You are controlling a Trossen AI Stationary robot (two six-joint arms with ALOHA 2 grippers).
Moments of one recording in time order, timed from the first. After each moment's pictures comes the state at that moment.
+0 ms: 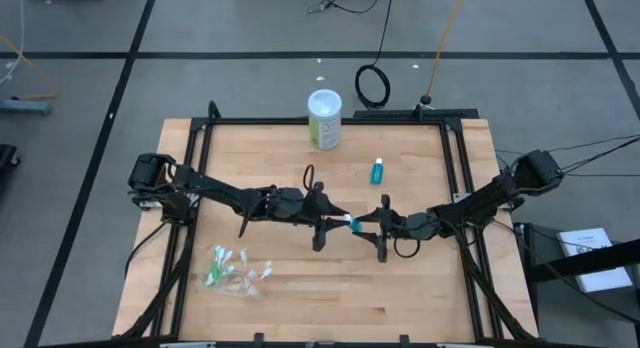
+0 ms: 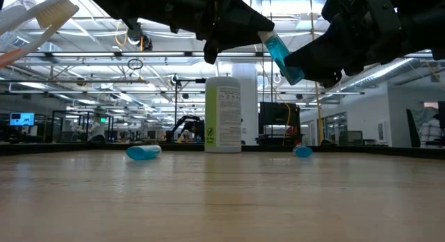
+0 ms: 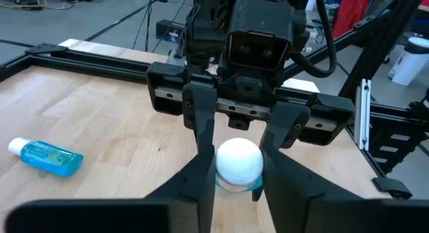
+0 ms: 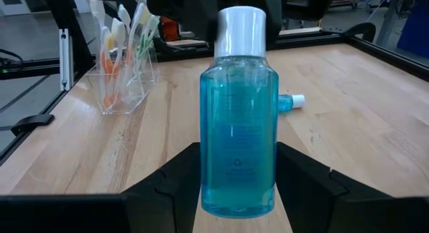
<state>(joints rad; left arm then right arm) -0.12 1.72 0.98 0.52 -0.07 -0.19 0.36 1.43 0.39 0.81 0.44 0.20</state>
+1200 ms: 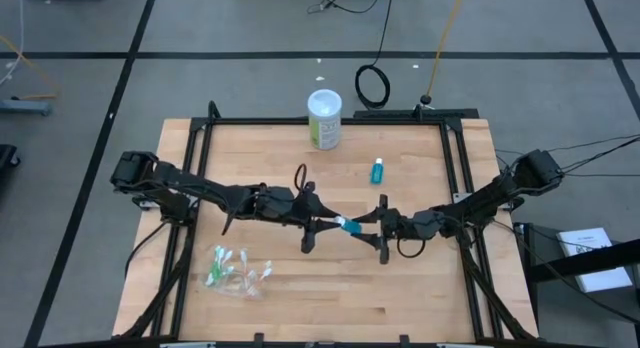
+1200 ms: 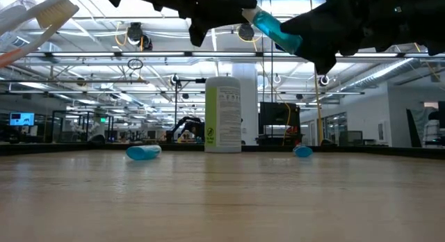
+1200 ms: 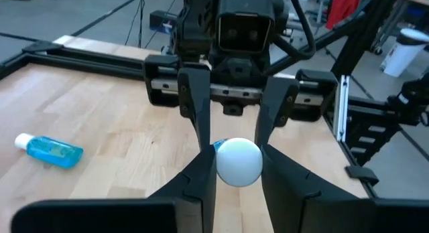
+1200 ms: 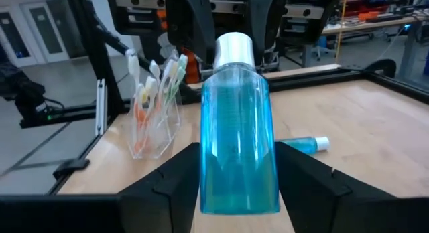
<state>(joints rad) -0.16 1.57 0.98 0.34 -0.07 -0.21 0.38 1.42 0.39 0.96 0.39 0.20</state>
